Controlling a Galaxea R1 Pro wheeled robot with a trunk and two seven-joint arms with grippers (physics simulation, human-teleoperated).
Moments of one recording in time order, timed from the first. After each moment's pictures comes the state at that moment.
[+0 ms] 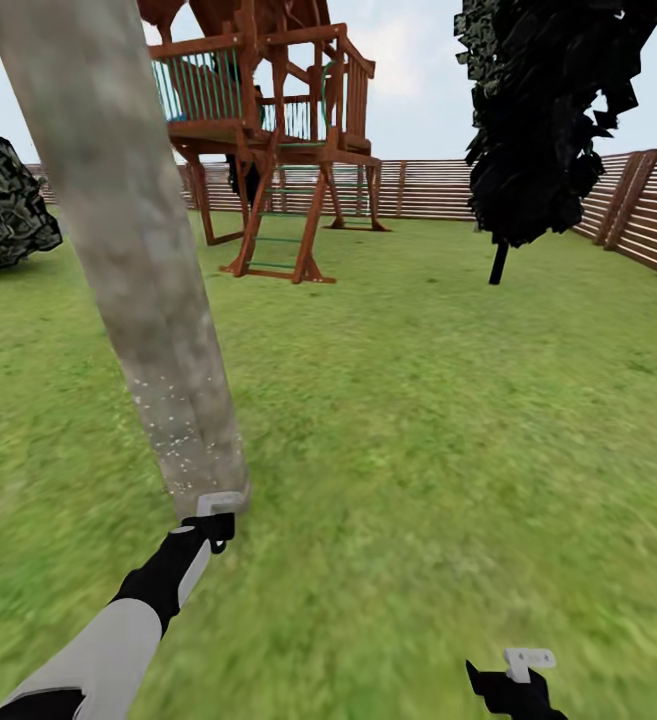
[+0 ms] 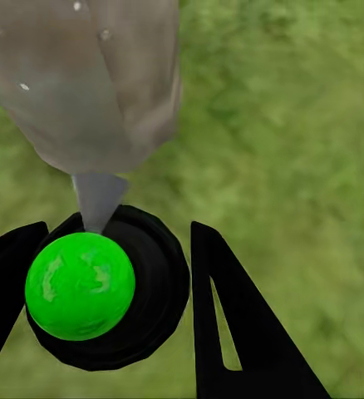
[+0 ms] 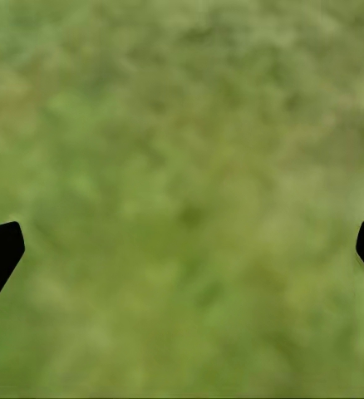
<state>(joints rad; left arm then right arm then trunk) -0.73 -0.03 0.10 -0.51 -0.02 0.24 0.09 -0.46 -0.14 -0.26 -0.09 0.17 -0.33 0.15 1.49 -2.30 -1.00</state>
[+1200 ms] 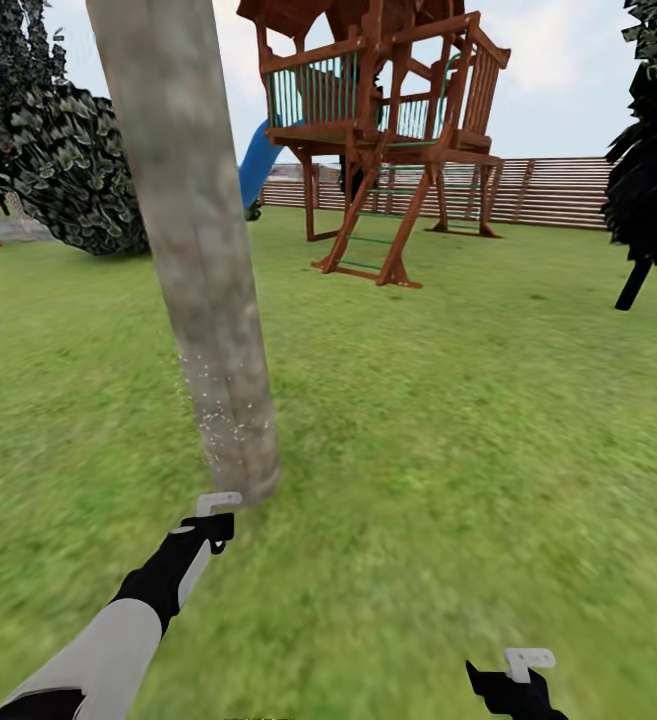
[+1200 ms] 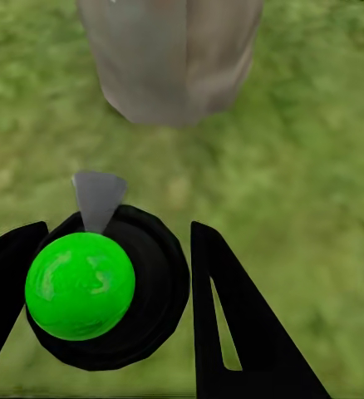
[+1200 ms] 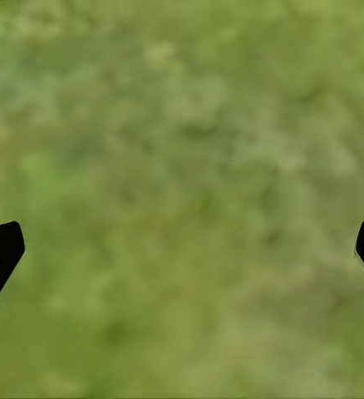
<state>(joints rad) -0.73 -0.03 0.10 -0.51 -0.02 0.24 0.09 -0.46 -0.14 -0.26 -0.09 0.17 -0.33 0.15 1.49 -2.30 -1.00</state>
